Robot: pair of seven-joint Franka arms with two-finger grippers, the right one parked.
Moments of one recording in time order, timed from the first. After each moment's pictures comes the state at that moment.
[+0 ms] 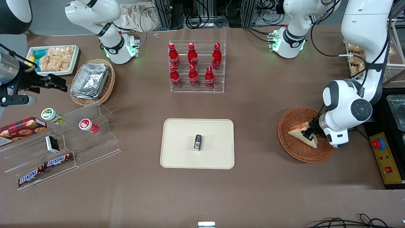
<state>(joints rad) 0.00 0.35 -0.04 -2.06 -0.04 2.33 -0.95</state>
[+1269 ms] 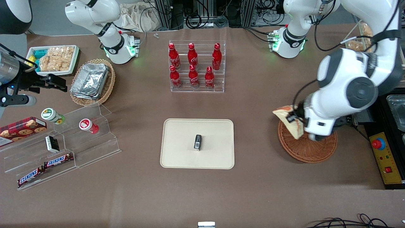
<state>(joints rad) -0.02 0.27 -0.33 -1.61 0.01 1.67 -0.81</state>
